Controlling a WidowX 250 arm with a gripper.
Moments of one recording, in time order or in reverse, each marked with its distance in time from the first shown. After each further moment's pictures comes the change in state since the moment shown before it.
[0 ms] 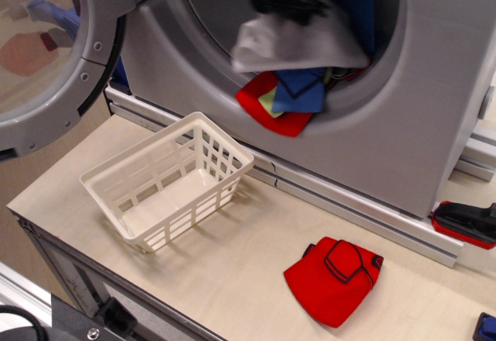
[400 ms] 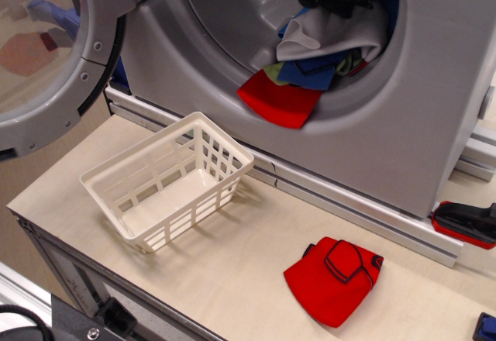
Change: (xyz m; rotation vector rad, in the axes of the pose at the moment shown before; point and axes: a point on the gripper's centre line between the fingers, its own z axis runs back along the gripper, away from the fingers) arm 0.017 0.003 -0.034 0.034 -0.006 0.061
